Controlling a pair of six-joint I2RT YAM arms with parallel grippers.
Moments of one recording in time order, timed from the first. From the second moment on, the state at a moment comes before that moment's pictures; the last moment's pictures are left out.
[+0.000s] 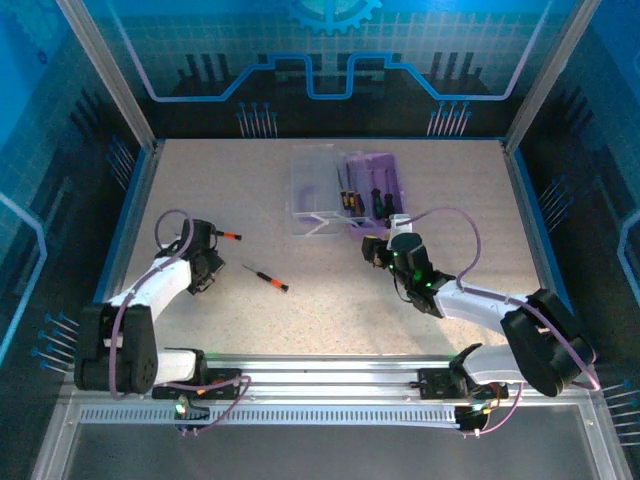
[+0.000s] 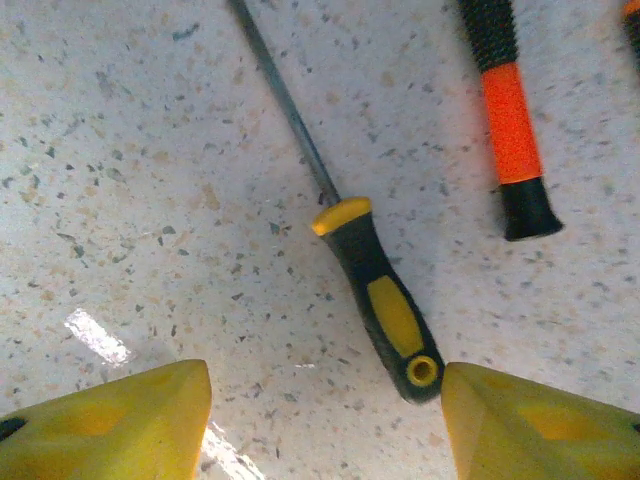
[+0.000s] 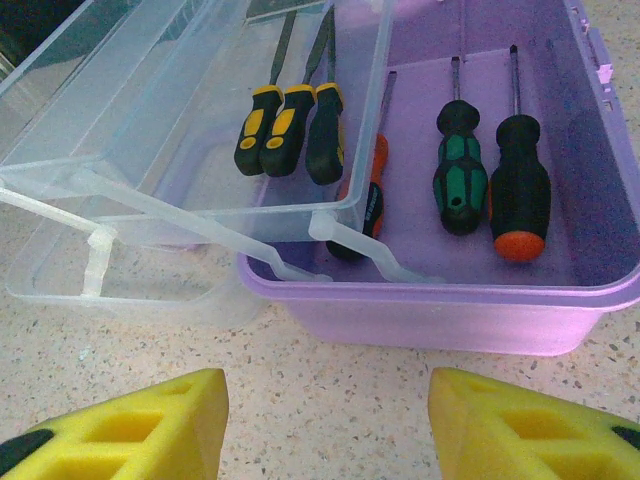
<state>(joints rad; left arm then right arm) 0.01 1.29 0.64 -0.52 -0.21 -0.90 0.58 1.32 0.47 0.39 0.23 0.41</state>
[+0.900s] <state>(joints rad) 0.01 1.44 0.66 -0.50 -0.17 -0.98 0.58 1.27 0.47 0.37 0.23 0.41</state>
